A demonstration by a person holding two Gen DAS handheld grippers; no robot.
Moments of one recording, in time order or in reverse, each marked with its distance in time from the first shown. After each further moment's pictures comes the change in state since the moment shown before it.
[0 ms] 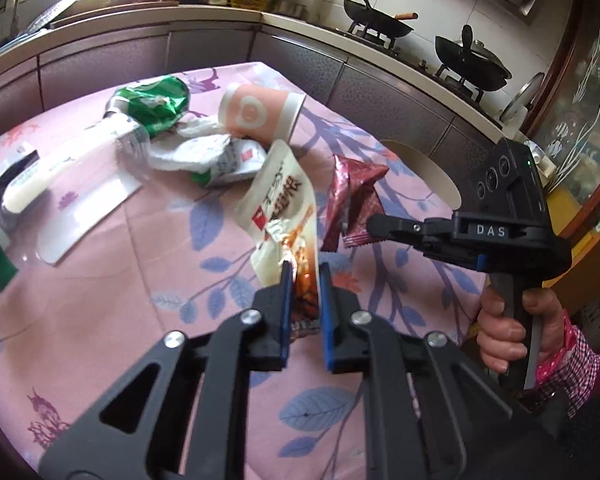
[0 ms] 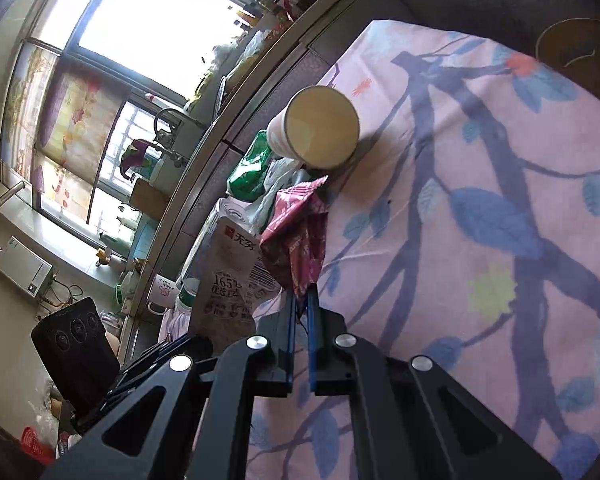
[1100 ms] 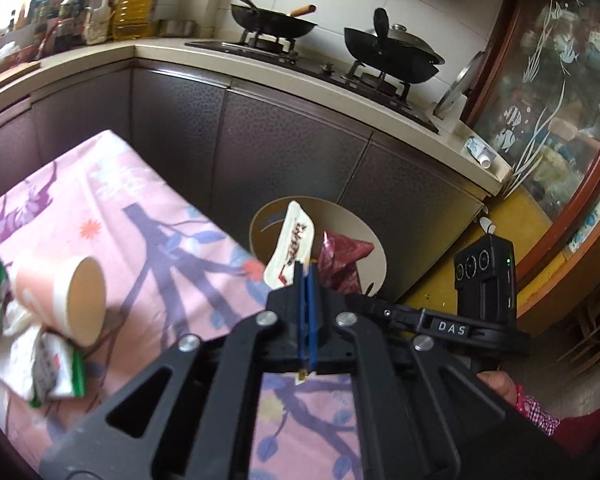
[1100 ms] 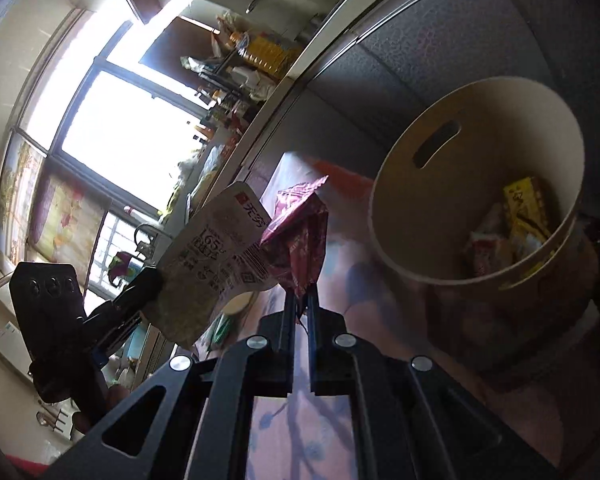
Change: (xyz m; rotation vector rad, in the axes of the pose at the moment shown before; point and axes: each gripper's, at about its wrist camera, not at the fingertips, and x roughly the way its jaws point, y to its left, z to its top) left arm 0.117 -0.149 0.144 0.218 0.002 -0.219; right arm -0.129 -0.104 0.043 0.133 -0.374 -0.090
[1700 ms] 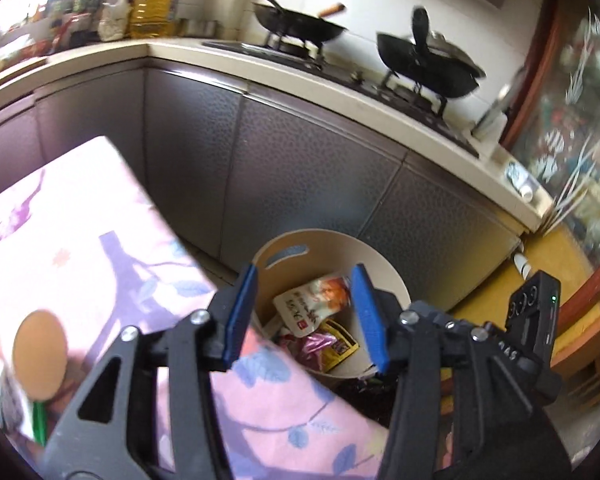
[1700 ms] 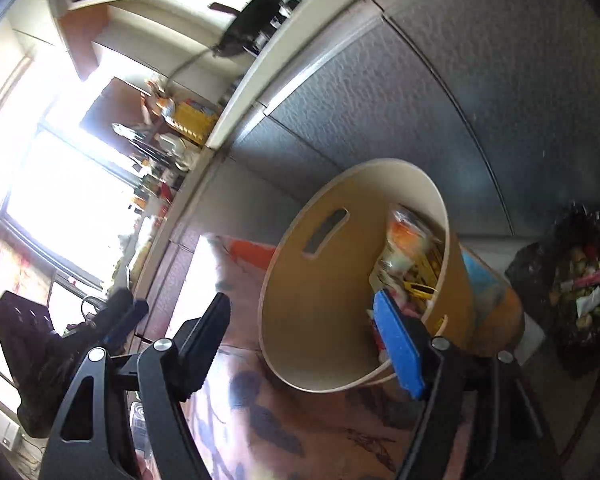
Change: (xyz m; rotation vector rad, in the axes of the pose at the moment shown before) left arm 0.055 0.001 0.026 -0.106 -0.073 0.114; right arm -0.029 -0.039 0.027 0.071 -0.189 -0.162
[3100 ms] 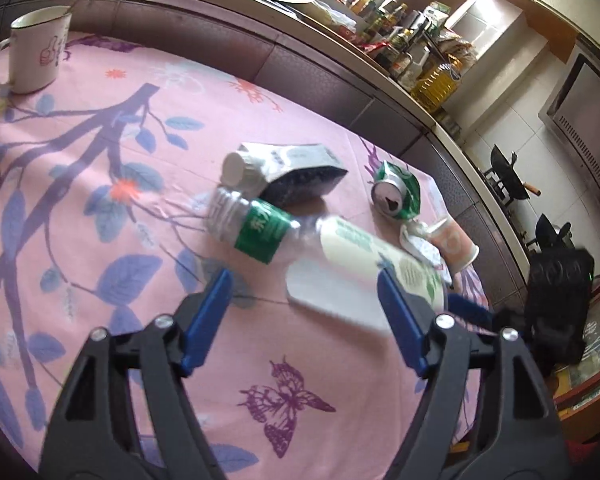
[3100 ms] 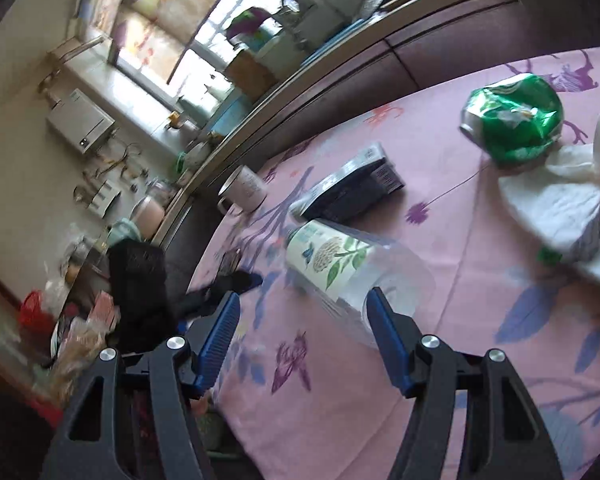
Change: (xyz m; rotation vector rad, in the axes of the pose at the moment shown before) left arm -0.358 0.290 -0.230 -0.677 -0.217 0.350; right arm 0.103 0.328 -0.263 -0.690 0.911 0.597
